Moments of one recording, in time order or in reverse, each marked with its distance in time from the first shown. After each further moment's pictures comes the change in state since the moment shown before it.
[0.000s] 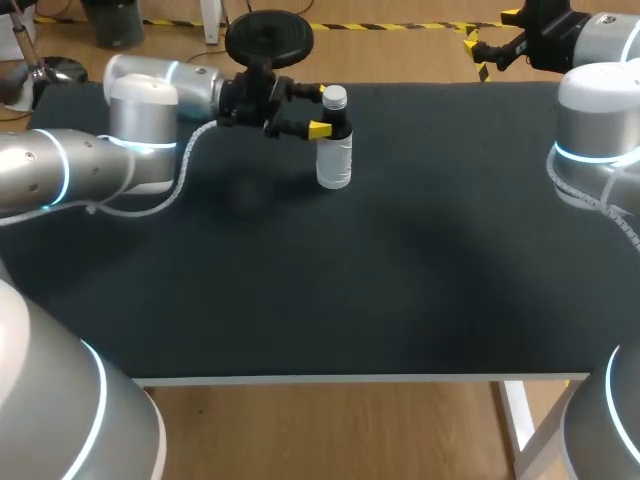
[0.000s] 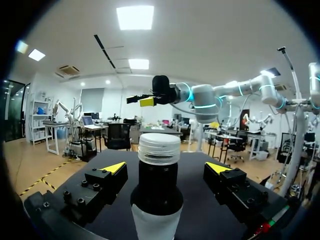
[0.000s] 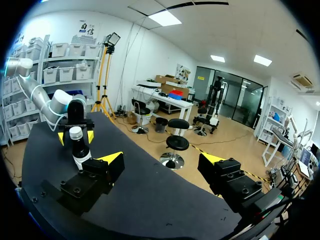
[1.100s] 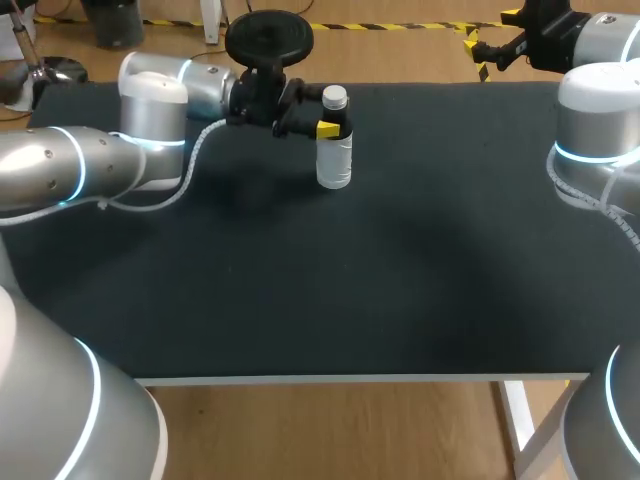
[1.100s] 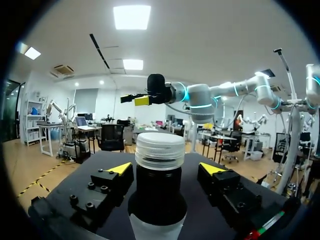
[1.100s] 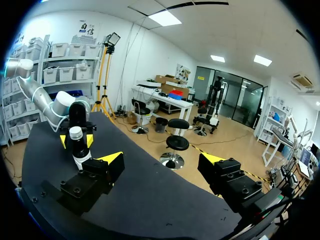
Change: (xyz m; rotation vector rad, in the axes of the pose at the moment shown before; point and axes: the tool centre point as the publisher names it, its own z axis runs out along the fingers) left arm -0.001 0.001 0.014 0.010 0.060 0.003; right arm 0.000 0.000 0.000 0.000 0.000 0.000
